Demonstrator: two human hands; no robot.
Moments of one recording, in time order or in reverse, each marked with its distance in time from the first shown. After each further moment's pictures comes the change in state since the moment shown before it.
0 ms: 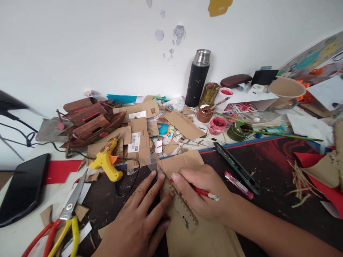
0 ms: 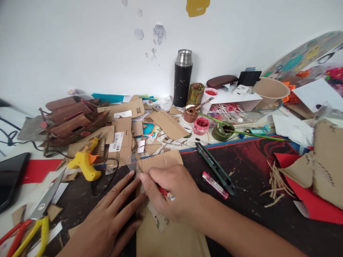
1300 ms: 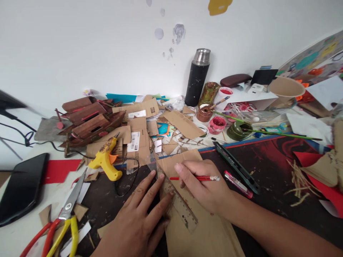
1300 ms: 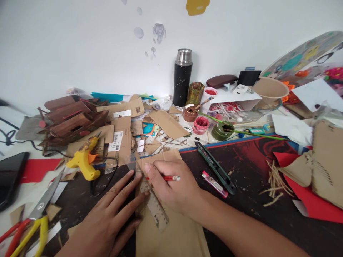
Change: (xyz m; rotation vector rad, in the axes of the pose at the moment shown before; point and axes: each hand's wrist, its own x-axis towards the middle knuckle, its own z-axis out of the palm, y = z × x) left_hand 0.000 0.001 0.000 -0.002 0.008 0.011; right_hand 0.005 0.001 -0.004 0.118 0.107 0.095
